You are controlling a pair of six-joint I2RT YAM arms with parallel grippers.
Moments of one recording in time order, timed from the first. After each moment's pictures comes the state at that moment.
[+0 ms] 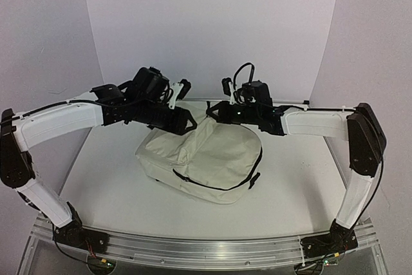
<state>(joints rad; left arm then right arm) -0.89 1.52 1.35 -0.55 0.08 -0.38 0.70 1.86 1.34 0.16 -0.25 0.52</state>
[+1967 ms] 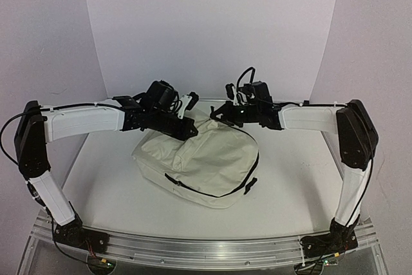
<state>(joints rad) -0.82 1.69 1.33 -0.34 0.19 -0.28 0.61 1.95 1.41 0.08 -0.38 0.62</state>
